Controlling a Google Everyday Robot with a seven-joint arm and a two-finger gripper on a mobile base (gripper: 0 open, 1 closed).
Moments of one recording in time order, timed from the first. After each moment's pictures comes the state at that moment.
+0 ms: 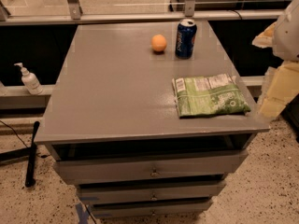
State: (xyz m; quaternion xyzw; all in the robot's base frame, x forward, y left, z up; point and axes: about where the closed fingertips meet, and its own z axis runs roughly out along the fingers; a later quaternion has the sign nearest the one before) arm 0.438 -0.217 0.976 -0.60 0.78 -0.03 0.16
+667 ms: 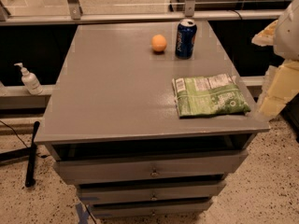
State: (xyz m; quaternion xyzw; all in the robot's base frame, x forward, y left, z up) arm 0.441 -0.216 0.978 -0.61 0.78 -0.03 0.17
